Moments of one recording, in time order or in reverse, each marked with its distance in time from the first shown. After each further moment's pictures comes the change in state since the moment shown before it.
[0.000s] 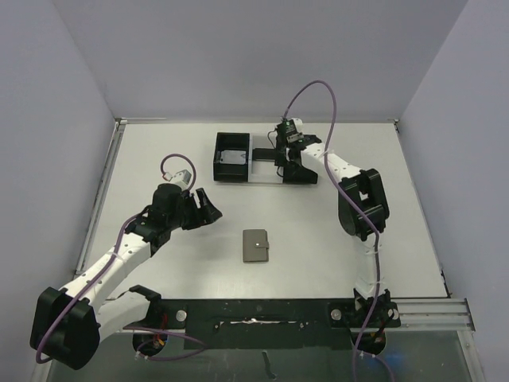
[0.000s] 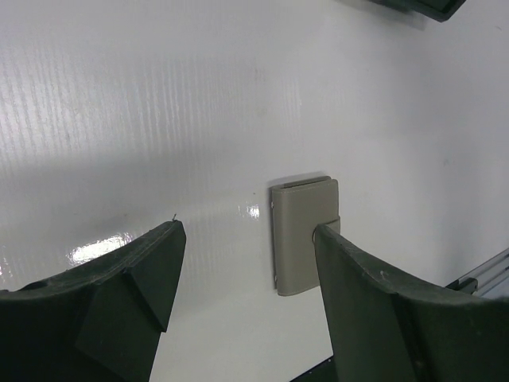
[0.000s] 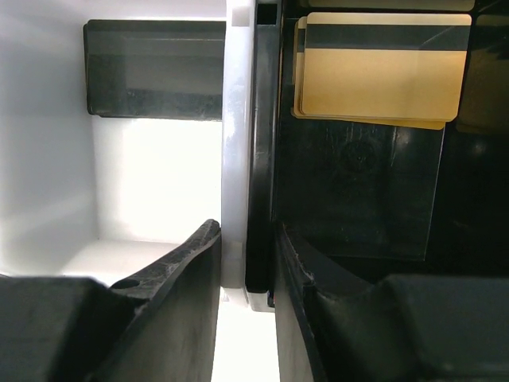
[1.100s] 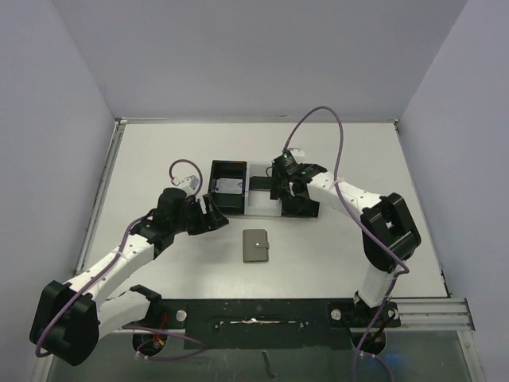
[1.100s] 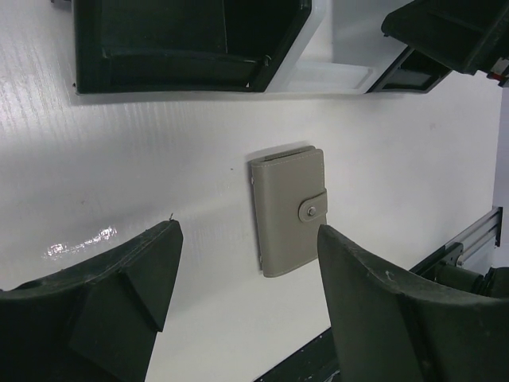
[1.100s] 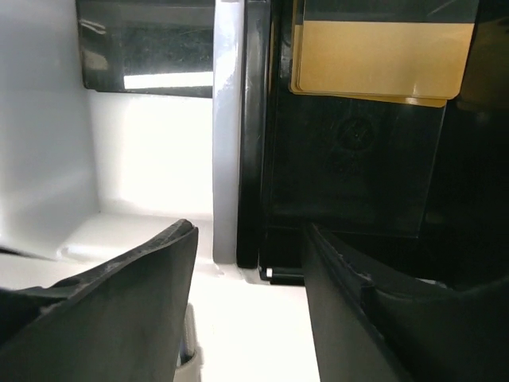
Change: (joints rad) left arm -0.038 0.023 -0.049 0.057 0.080 -0.026; right arm 0.154 -0.402 -0.528 -0.002 0.032 0.175
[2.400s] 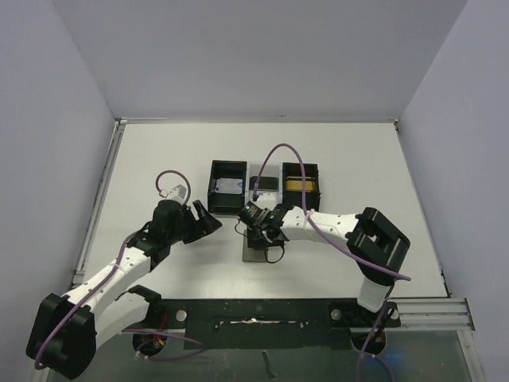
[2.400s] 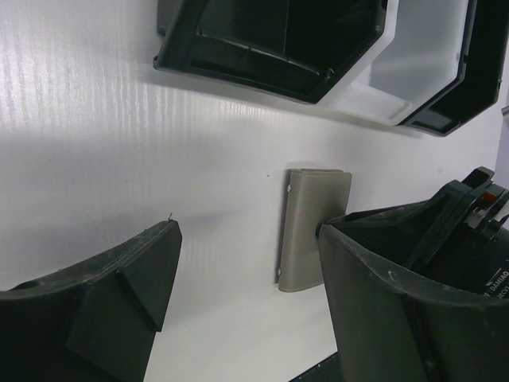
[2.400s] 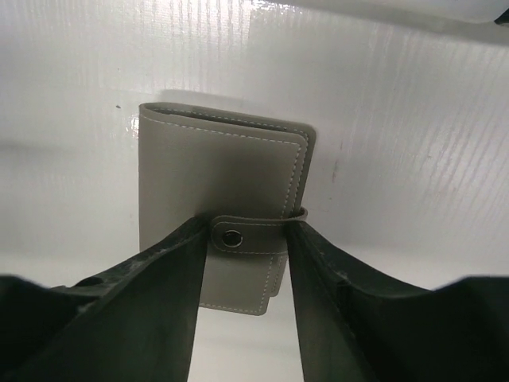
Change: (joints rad) left arm 0.023 -0.104 -0.146 0.077 -0.108 -0.130; right arm 0.397 -0.027 -0.151 -0.070 0.031 0.272
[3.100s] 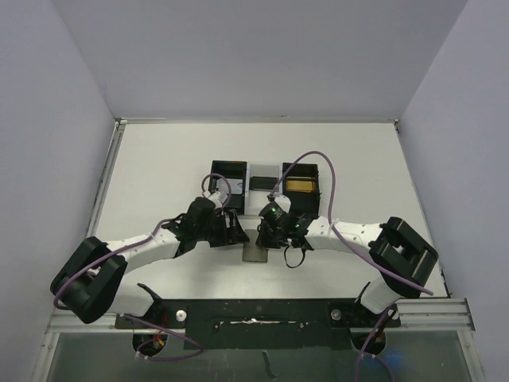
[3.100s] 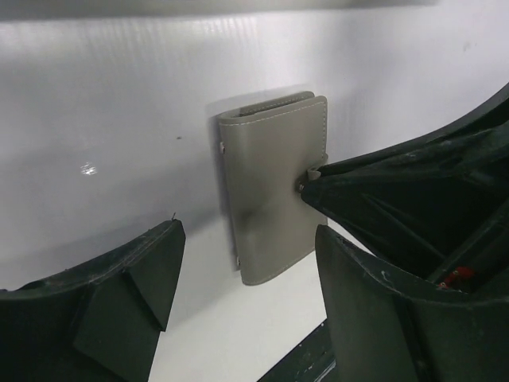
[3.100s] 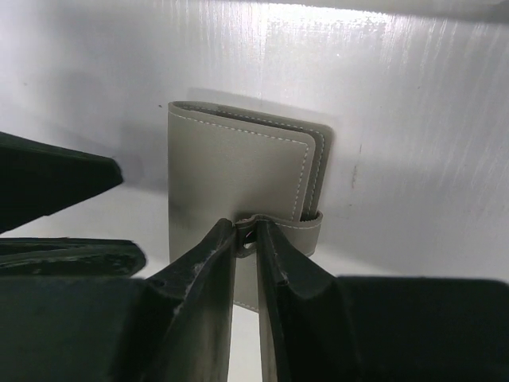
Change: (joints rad) left arm -0.200 0.355 0.089 0.152 0.142 0.053; right arm -0.082 -0.168 -0.264 0.325 -0.155 0.045
